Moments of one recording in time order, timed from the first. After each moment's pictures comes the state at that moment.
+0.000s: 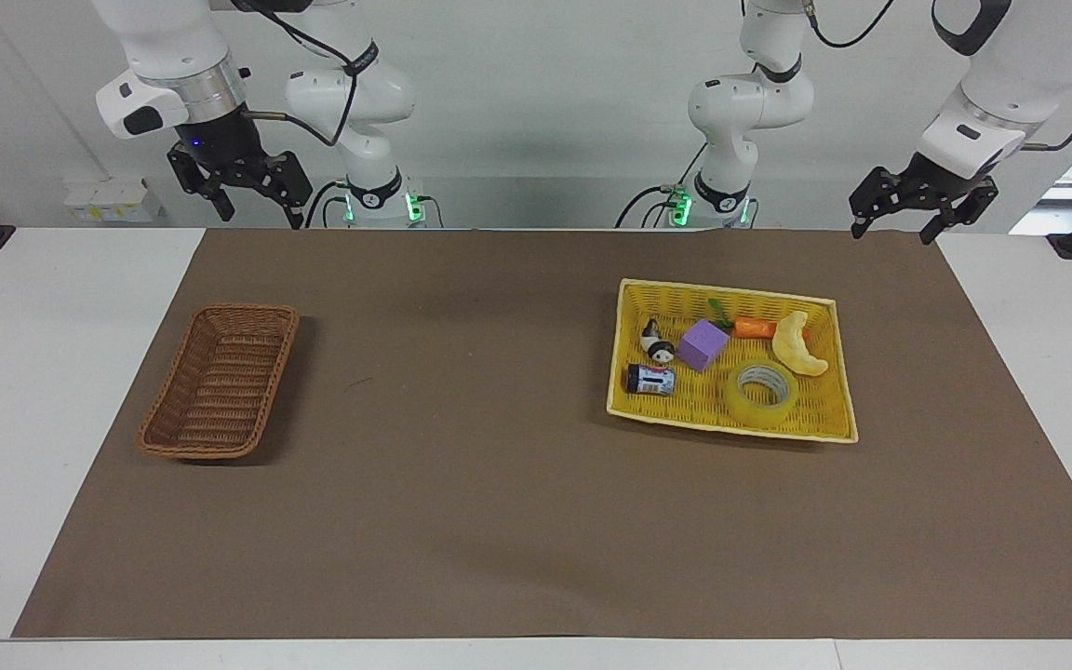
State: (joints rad) left arm 0.07 -0.07 -0.08 -1.62 -0.02 1.50 0.15; right arm 0.06 -0.08 -0.03 -1.59 0.00 1.51 0.21
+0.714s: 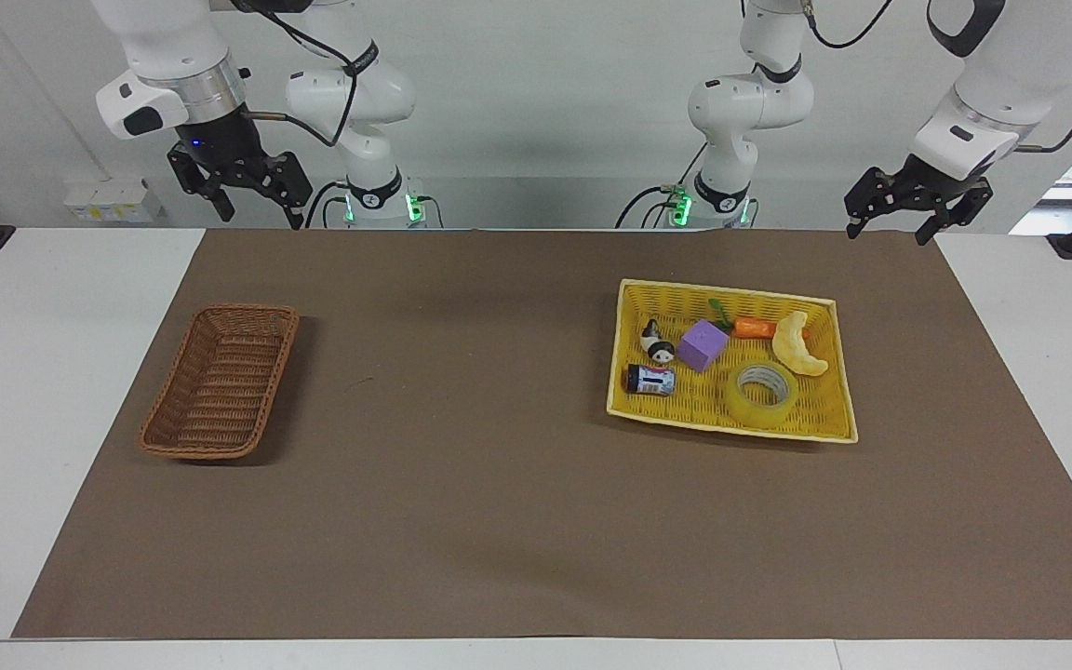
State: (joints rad) left arm 0.07 -0.07 -0.08 -1.63 -0.03 1.50 0.15; right arm 0.06 -0.08 -0.03 -1.59 0.00 1.51 0.21
